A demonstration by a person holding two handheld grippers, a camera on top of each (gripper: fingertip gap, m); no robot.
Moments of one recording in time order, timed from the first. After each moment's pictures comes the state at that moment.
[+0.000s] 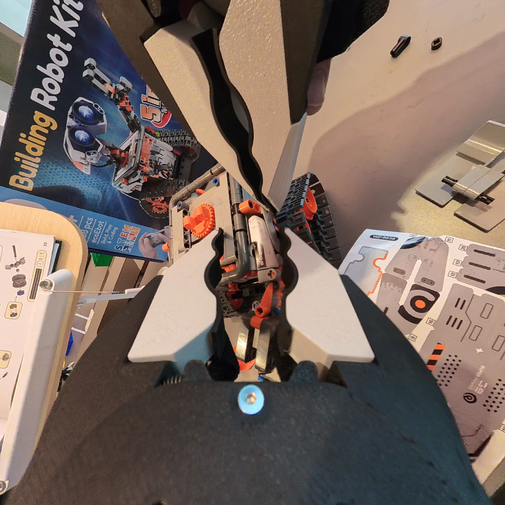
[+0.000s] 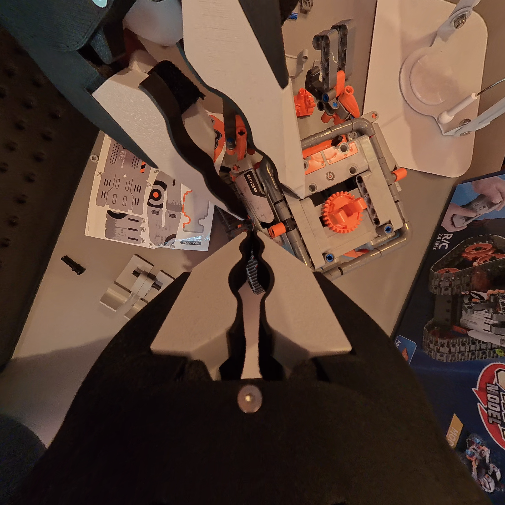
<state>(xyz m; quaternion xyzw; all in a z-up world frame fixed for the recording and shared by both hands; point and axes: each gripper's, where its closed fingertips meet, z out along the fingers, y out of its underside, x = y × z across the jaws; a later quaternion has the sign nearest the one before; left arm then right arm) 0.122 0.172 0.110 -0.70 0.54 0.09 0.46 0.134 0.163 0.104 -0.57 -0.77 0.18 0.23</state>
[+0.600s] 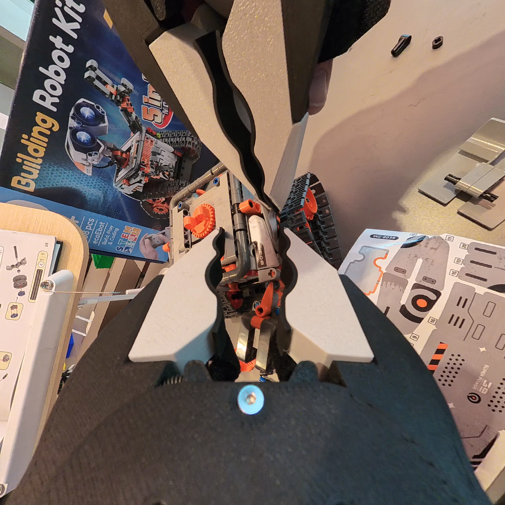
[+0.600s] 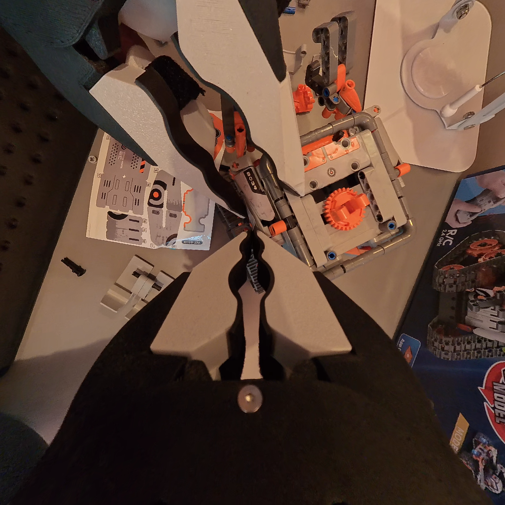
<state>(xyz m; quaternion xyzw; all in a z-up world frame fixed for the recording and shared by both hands) 0.120 0.174 0.110 -0.69 0.54 0.09 0.47 0.134 0.164 0.102 -0.57 -0.77 0.18 0.23</state>
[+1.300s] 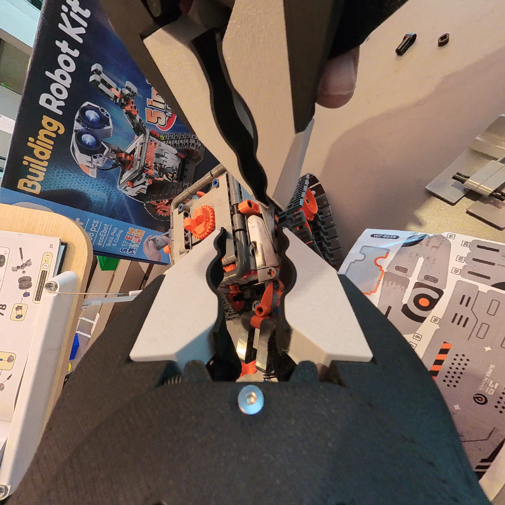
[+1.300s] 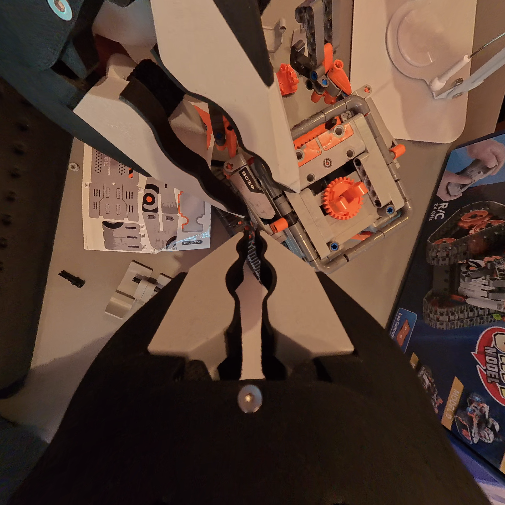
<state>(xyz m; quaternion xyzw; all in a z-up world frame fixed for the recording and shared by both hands) 0.120 0.178 0.109 -0.69 0.55 0.09 0.47 0.135 0.167 0.102 -0.61 -0.74 0.14 0.22</state>
